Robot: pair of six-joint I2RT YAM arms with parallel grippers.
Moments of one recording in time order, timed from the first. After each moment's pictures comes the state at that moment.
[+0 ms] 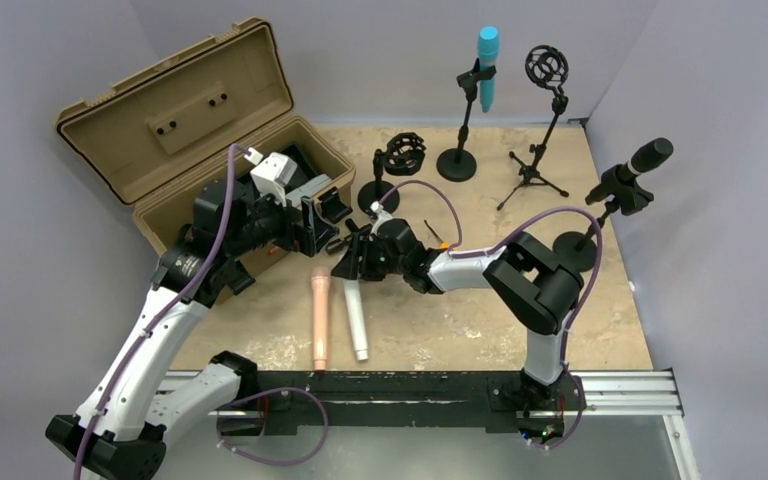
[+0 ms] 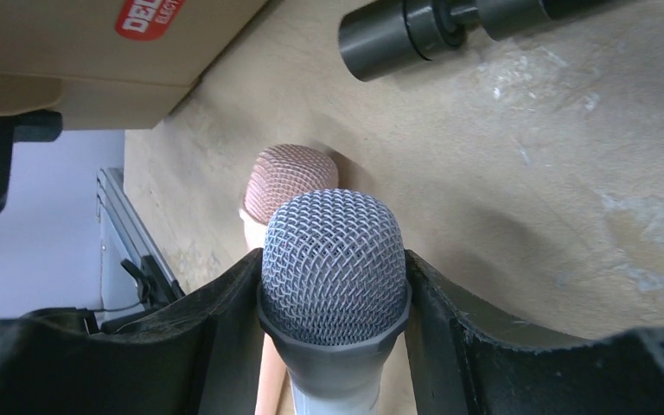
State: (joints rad) left arm -0.38 0.90 1.06 -0.54 0.34 -0.22; right arm 0.85 1.88 0.95 0.41 -0.22 0.87
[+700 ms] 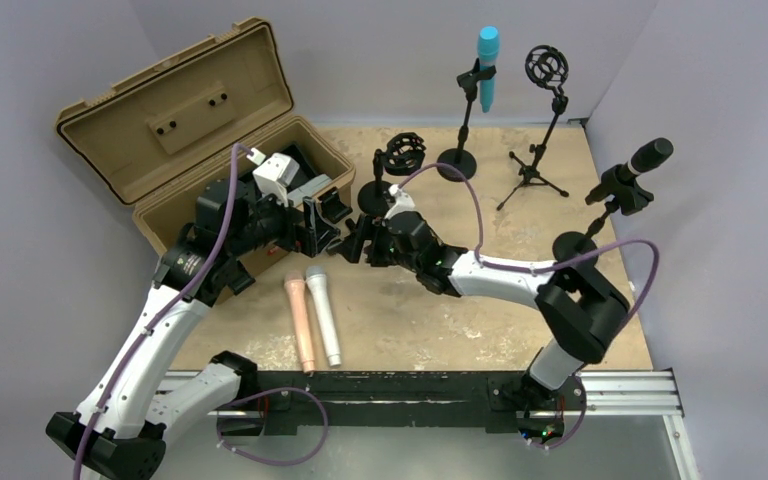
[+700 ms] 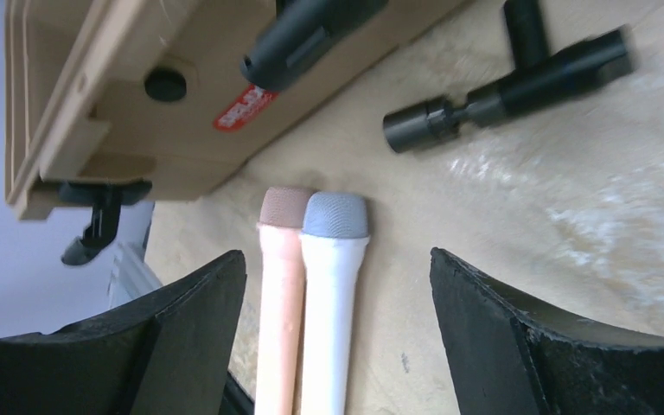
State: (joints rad) left arm -0.39 0.91 1.06 -0.55 0.34 -0.22; right arm 0.88 1.66 0.93 0.31 0.02 0.85
